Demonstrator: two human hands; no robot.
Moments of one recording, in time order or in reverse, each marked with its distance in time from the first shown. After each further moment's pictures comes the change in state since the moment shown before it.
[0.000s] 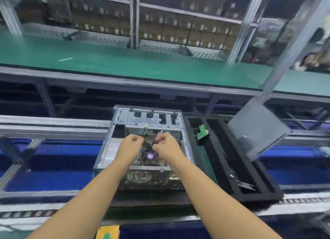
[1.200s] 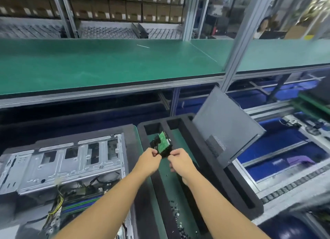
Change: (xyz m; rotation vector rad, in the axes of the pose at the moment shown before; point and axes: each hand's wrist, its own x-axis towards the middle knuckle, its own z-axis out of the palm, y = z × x) left_hand 0.135 0.059 0.313 0.413 -0.477 -0.001; right_hand 0.178 0.153 -0.223 0.172 0.334 0.368
